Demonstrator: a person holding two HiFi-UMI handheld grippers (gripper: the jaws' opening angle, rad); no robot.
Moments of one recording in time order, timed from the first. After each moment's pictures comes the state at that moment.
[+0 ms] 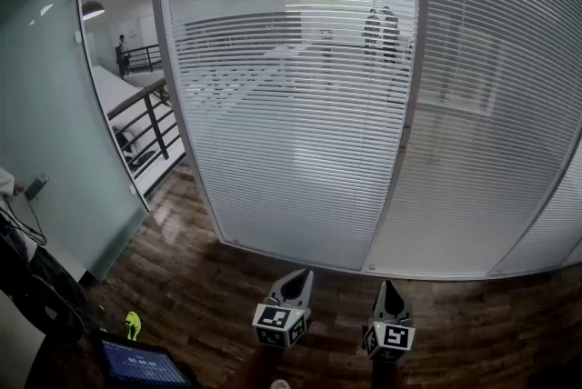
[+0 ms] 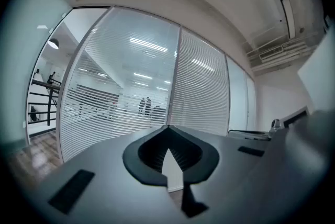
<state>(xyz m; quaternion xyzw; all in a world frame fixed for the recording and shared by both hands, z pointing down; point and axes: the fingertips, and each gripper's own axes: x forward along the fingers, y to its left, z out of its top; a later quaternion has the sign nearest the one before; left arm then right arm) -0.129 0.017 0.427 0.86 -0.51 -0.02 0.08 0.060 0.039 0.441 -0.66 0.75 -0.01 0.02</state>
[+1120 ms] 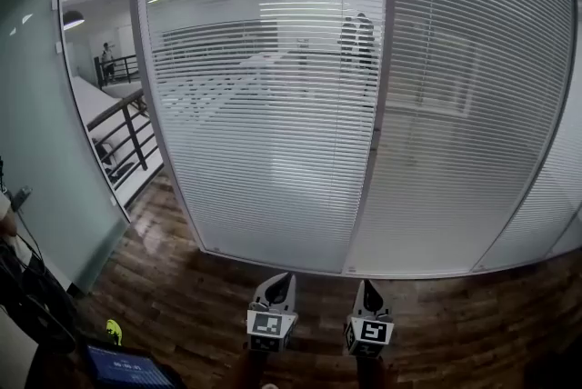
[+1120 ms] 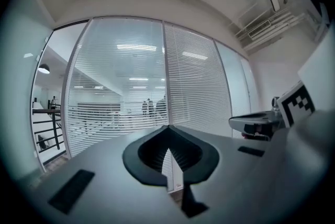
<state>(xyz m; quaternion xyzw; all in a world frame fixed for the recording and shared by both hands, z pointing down) -0.116 0.039 0.430 0.85 -0.52 0.05 -0.01 0.064 0.052 0.451 -0.67 0.74 -0.01 -0.01</state>
